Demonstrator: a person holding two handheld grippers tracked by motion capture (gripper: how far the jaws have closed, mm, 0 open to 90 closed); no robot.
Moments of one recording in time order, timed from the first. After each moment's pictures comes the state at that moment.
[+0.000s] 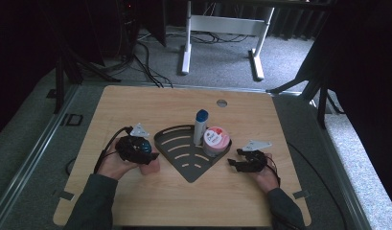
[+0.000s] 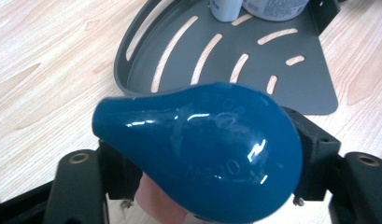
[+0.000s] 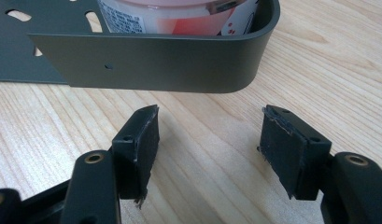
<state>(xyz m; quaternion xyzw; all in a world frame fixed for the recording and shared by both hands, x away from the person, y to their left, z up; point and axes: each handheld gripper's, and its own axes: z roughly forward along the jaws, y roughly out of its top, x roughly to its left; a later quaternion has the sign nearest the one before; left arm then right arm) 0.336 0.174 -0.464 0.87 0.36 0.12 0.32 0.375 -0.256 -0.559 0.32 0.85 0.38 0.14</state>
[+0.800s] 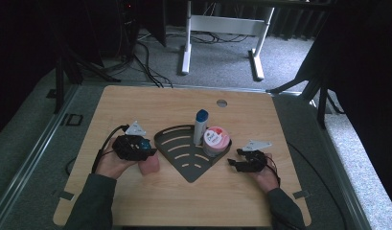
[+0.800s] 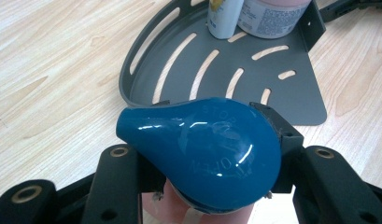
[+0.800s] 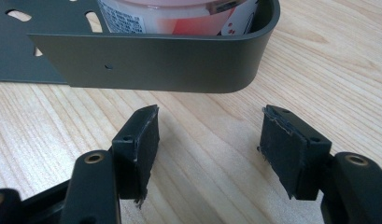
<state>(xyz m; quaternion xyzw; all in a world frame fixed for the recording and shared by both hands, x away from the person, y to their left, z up) 0.332 0.180 -0.455 0.86 0.36 0.13 0.35 0.375 -0.256 -0.559 0.32 0.85 0.38 0.14</state>
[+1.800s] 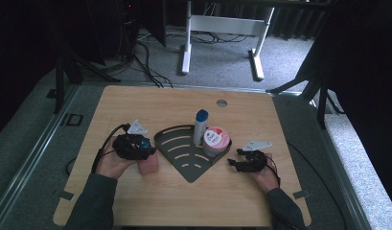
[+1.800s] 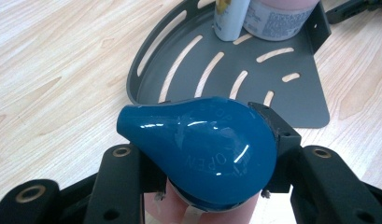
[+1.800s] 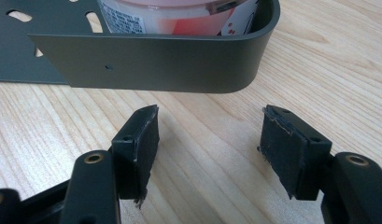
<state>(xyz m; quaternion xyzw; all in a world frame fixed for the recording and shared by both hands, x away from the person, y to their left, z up) 0.329 0.174 -0.442 0.86 0.37 0.14 0.33 0.375 -0.256 -0.559 0.33 0.85 0.38 0.14</state>
